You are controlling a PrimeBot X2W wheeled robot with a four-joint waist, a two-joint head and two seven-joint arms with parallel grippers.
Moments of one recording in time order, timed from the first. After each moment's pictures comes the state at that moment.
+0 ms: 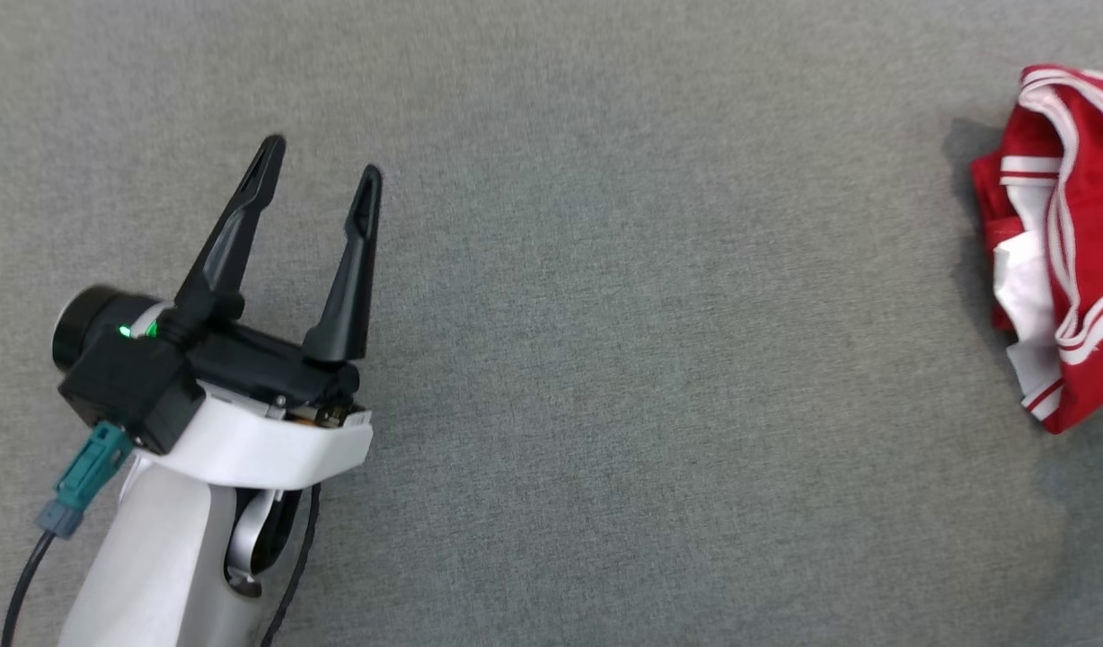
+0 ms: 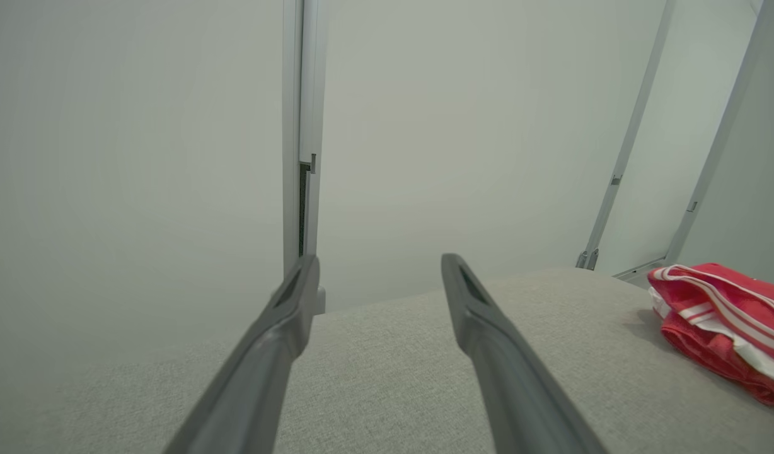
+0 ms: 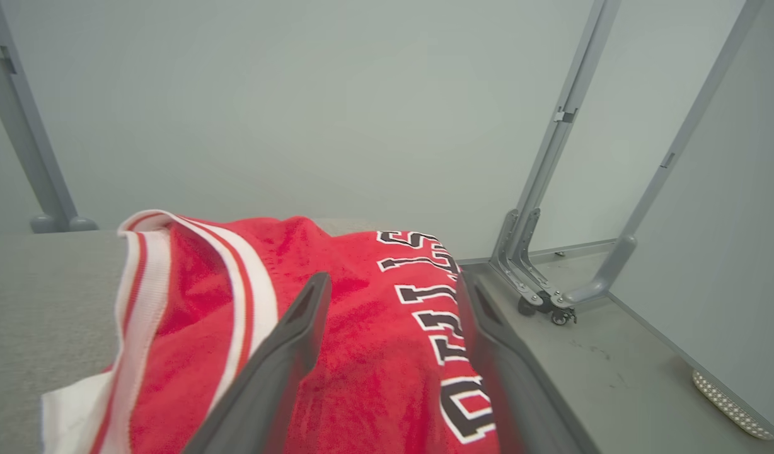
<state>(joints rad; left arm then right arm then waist) -0.36 0.21 -0.24 -0.08 -0.31 -0.08 -0.24 -0.27 -0.32 -0.33 0.24 0.25 0.13 -0.19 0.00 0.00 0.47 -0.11</state>
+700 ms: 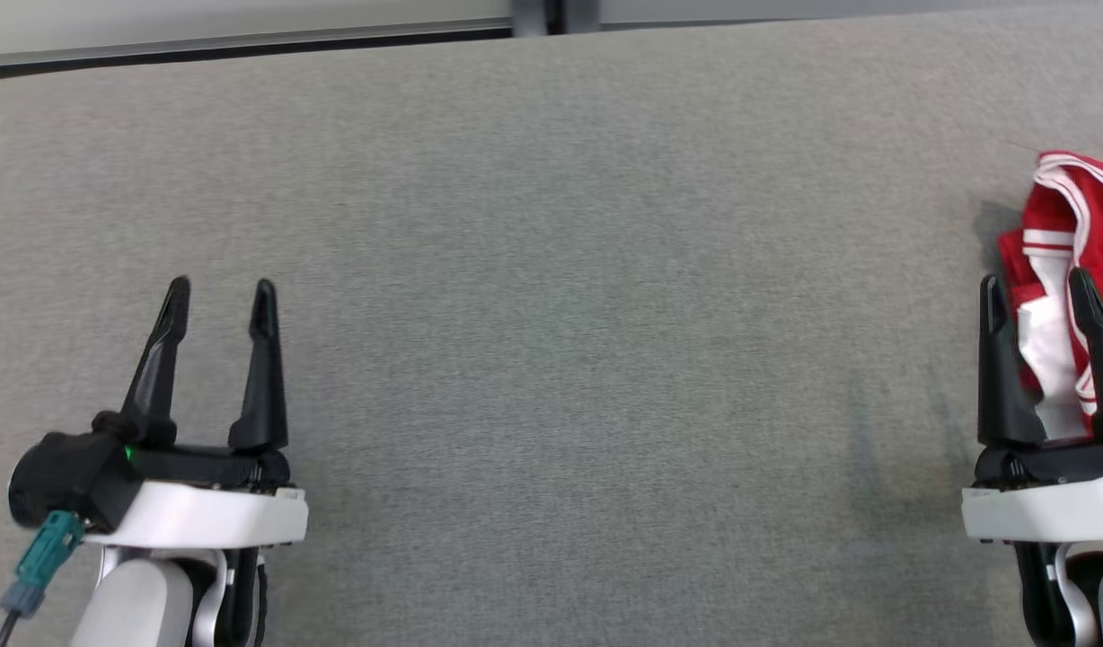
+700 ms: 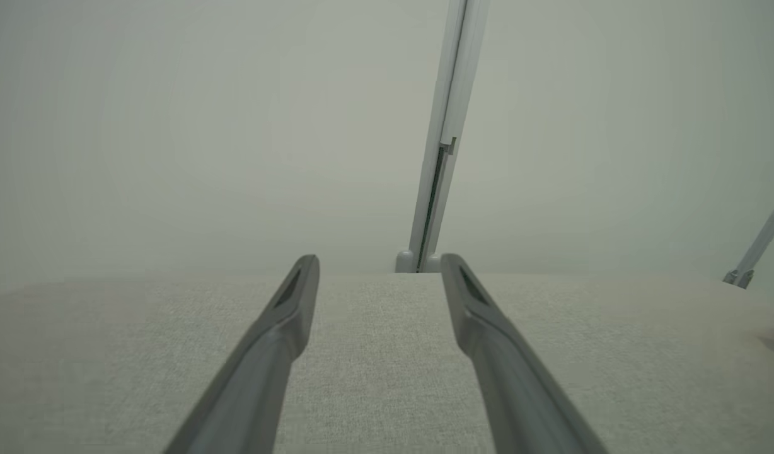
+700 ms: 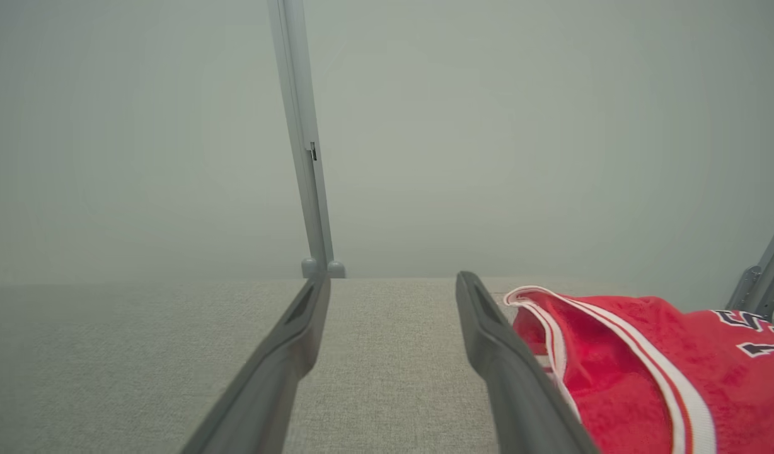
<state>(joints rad) -0.16 0.21 -0.13 -0.03 -0.38 0.02 -0.25 -0.11 -0.12 -0.06 -0.11 0.18 0.13 -0.10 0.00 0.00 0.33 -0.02</state>
